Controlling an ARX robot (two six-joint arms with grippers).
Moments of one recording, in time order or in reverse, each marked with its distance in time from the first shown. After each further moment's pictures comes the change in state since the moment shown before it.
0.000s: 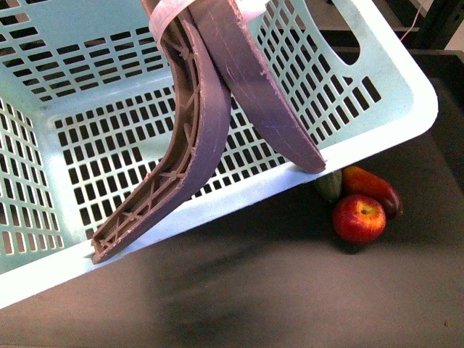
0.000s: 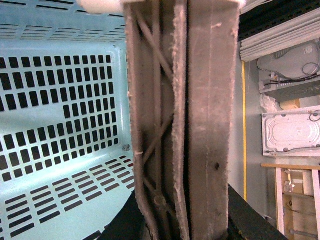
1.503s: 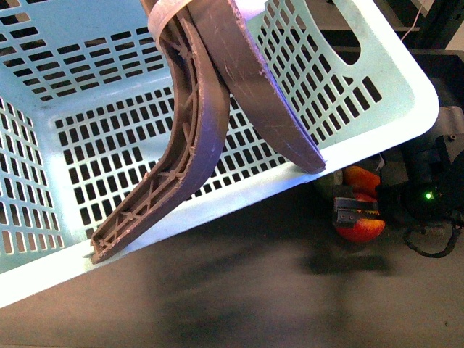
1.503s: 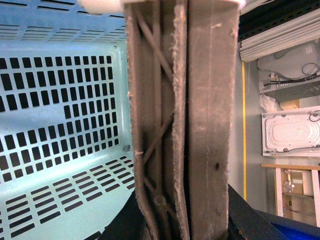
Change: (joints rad) left arm 0.000 0.000 0.000 0.000 0.000 0.000; right arm 0.135 0.967 0.738 -0.044 -0.053 -0.028
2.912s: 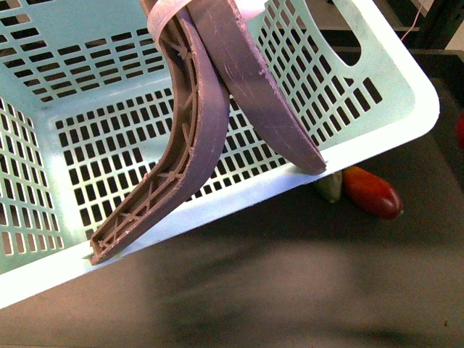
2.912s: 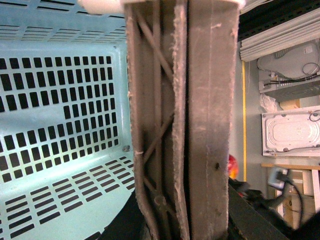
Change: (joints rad) left arm 0.000 0.000 0.000 0.000 0.000 0.000; right arm -0.202 -0.924 -0.381 -0.183 -0.125 0.032
